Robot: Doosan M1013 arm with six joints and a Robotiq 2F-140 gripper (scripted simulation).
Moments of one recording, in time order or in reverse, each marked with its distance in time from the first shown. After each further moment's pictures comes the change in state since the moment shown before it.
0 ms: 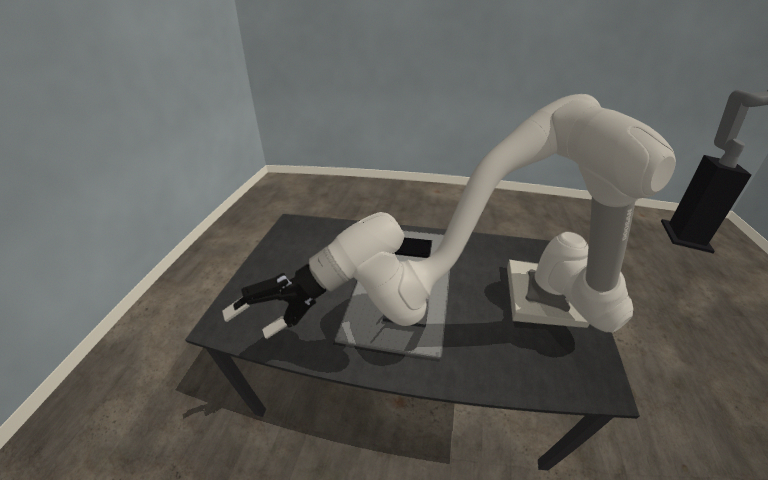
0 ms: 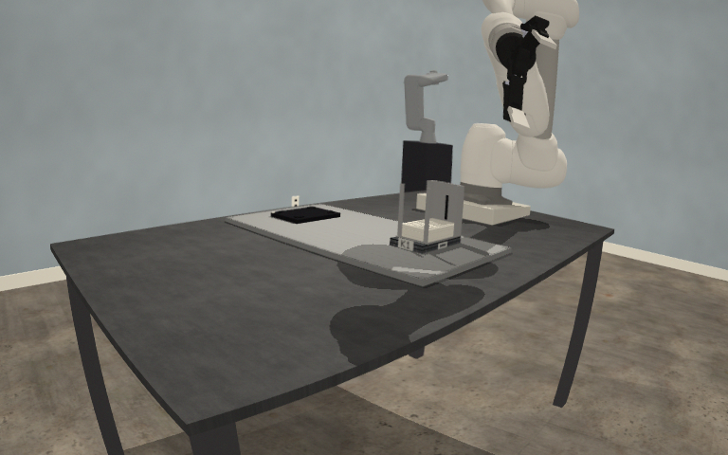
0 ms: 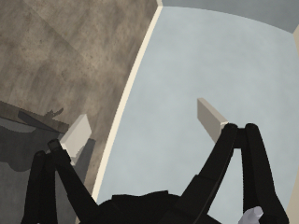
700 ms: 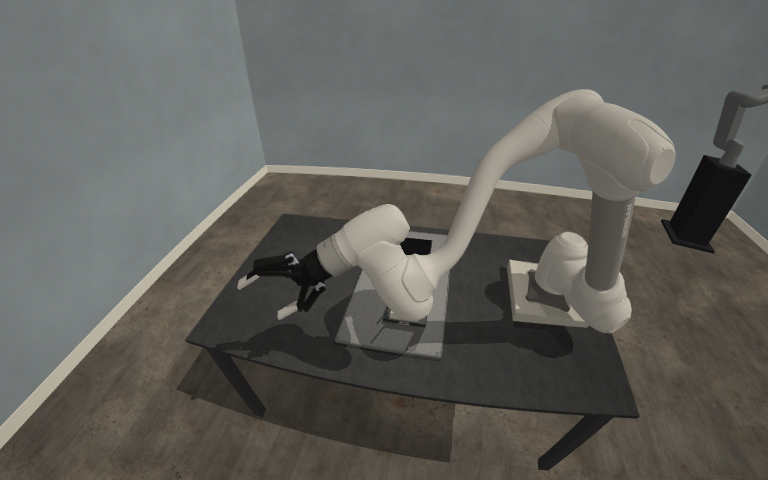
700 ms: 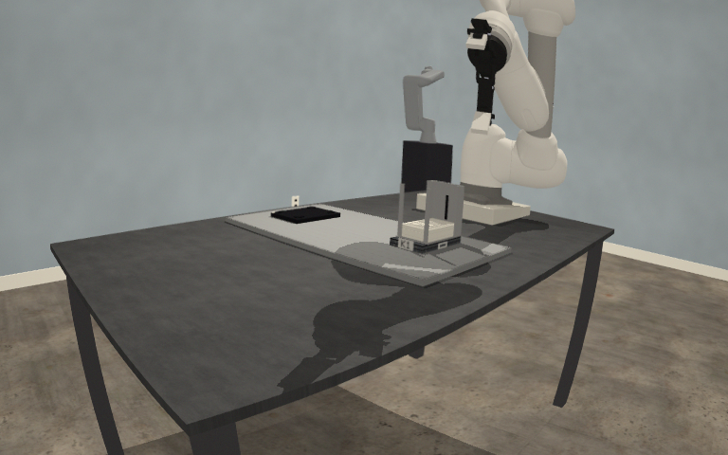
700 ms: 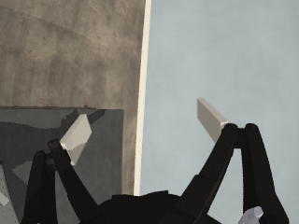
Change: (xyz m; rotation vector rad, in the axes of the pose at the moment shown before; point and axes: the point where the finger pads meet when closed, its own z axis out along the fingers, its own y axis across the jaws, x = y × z) arm -0.075 -0.048 -0.030 0.085 -0.172 0.304
